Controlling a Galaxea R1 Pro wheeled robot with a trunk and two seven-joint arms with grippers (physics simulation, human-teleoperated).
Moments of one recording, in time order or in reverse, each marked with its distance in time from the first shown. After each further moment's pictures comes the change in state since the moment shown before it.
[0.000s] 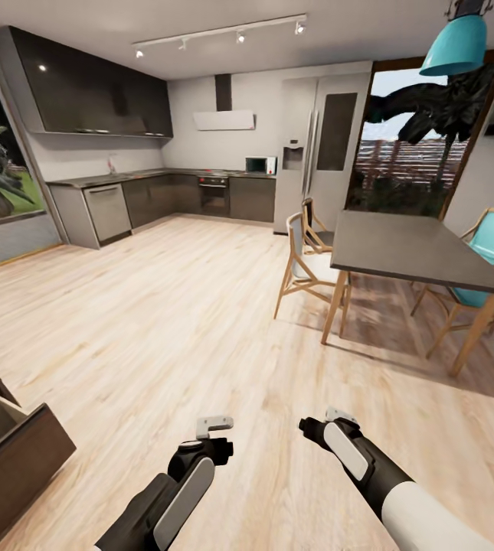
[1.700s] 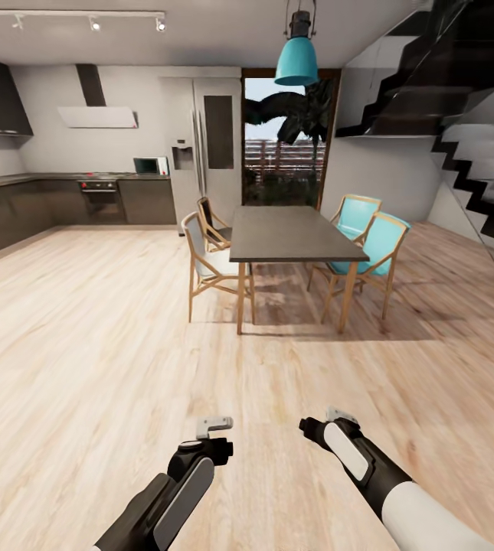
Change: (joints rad) left arm 0.000 0.000 0.000 0.000 0.000 0.000 -0.001; right arm 0.000 -0.001 0.000 0.000 0.000 -0.001 0.000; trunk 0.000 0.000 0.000
